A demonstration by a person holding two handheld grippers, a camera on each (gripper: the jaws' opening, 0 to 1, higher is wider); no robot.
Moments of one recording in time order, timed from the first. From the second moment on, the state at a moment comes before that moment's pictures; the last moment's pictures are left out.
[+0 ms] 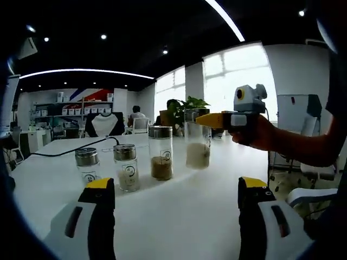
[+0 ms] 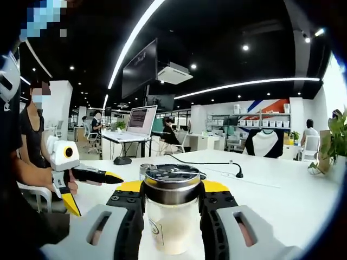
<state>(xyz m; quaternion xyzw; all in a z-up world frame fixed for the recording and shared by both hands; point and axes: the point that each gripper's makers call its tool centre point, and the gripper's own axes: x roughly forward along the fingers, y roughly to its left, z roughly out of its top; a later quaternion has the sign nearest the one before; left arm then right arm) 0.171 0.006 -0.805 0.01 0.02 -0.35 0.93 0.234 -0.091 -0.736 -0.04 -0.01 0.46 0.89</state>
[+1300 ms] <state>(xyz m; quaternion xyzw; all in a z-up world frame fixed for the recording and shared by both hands) 0.180 0.011 -0.813 0.00 0.04 -0.34 0.94 0.307 -0.147 -0.774 -0.03 0.03 0.44 0.90</state>
